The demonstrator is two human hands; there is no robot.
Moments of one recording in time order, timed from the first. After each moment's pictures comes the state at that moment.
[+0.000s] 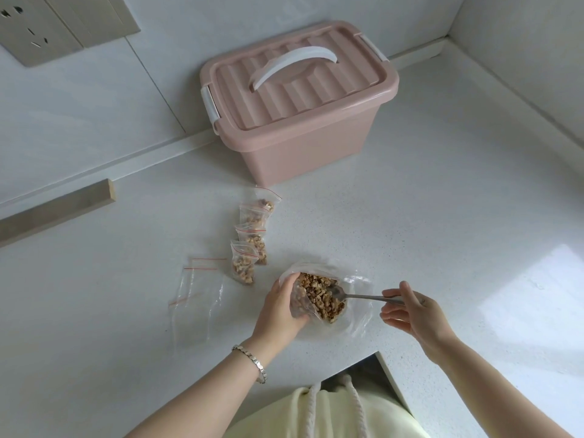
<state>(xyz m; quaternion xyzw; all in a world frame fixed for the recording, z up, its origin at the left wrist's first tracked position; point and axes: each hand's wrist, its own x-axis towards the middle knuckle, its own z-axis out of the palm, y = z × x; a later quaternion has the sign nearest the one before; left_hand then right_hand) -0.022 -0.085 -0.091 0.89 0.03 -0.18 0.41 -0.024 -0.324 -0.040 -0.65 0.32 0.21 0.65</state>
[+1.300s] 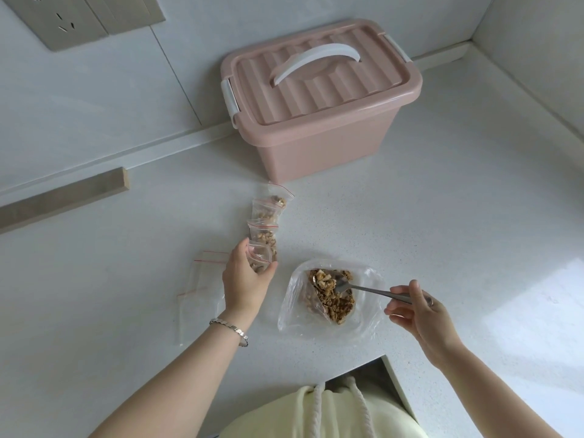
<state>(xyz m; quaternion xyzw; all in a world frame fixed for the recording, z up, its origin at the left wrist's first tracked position) 0.016 -0.041 -0.064 0.89 0.23 0.03 0.39 -0.021 -0.314 -0.040 -0.62 0.30 0.19 0.70</state>
